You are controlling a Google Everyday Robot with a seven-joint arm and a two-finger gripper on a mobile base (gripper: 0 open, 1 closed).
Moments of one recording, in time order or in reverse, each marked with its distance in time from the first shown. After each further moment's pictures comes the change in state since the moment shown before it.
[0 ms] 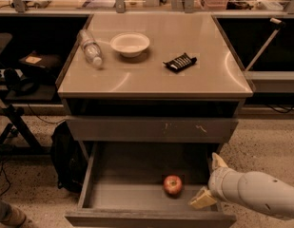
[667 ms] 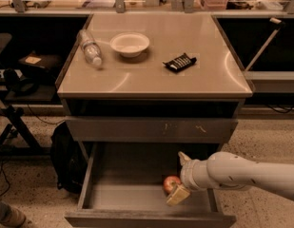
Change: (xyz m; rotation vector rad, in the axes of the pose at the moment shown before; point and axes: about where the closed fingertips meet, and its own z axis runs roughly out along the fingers) arm -0.056 0.041 0.075 -0.251 -0.081 -0.110
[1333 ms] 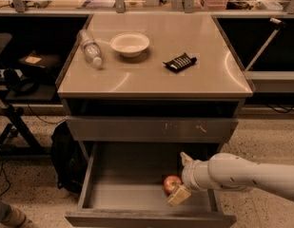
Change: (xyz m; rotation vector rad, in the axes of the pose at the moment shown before) arm 0.005 0.000 0.002 0.004 0.008 0.015
